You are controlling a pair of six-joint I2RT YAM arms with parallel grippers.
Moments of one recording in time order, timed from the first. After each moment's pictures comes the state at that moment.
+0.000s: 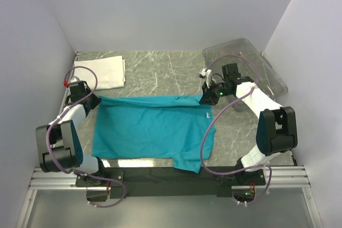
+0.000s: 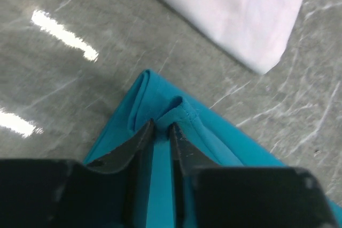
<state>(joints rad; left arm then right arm) 0.24 1.43 0.72 -0.01 0.06 -0.60 0.17 1.59 1.13 -0.61 -0.81 -0.62</state>
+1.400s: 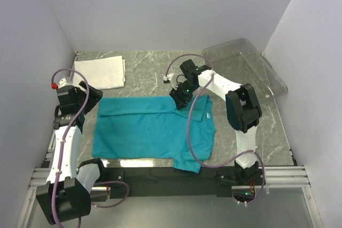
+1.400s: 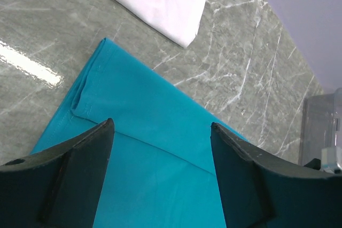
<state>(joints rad) 0.24 0.92 0.71 -0.32 0.14 -0.67 0.49 2.03 1.58 -0.83 -0.52 -0.59</state>
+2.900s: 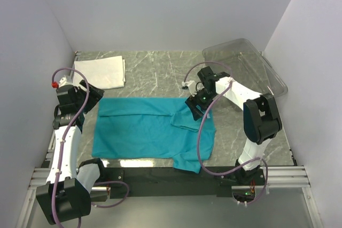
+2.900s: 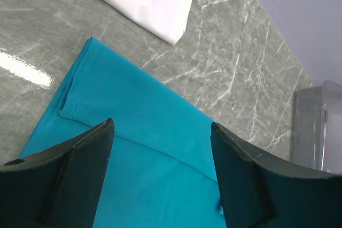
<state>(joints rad) 0.24 0.92 0.72 -0.31 0.18 -0.68 0.40 1.78 1.29 -0.91 -0.41 -0.49</state>
